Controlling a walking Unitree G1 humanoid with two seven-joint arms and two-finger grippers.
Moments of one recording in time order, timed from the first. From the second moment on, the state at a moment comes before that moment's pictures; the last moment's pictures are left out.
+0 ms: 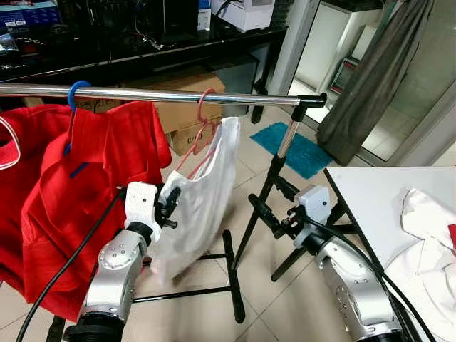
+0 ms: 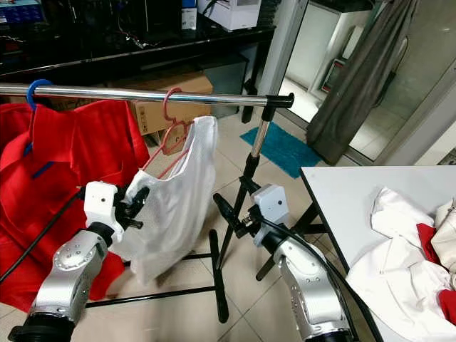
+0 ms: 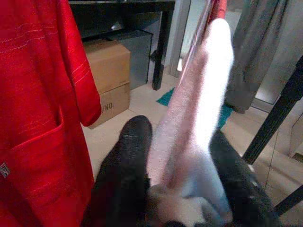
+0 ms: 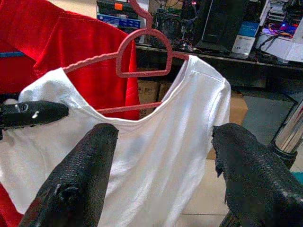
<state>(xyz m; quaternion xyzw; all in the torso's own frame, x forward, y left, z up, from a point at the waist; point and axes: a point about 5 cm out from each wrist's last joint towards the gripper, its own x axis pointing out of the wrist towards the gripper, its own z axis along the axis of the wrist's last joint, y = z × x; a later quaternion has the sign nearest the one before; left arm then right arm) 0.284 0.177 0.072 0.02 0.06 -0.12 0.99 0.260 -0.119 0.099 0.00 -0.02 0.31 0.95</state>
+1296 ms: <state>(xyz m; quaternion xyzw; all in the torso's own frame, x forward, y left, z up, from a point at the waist) 0.283 0.180 0.090 0.05 -0.04 -0.09 0.99 0.262 -0.120 0.098 0.00 -0.02 0.29 0.96</state>
